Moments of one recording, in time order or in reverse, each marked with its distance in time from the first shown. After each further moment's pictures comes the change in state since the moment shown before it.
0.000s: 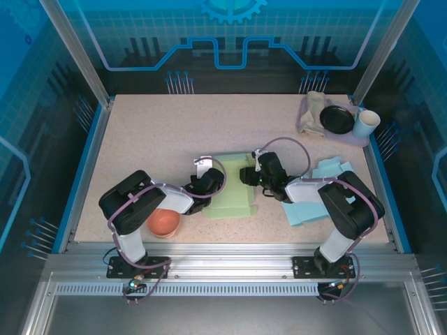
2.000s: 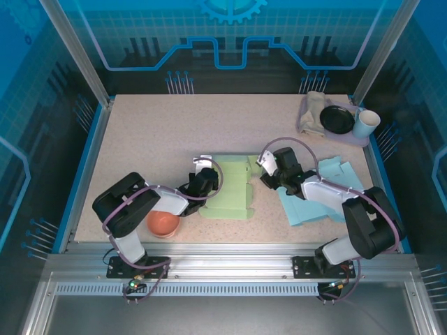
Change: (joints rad) left arm 0.026 -0.051 -0.061 0.104 0.084 0.136; right arm -0.125 -0.200 0.014 -0.378 0.073 -0.811
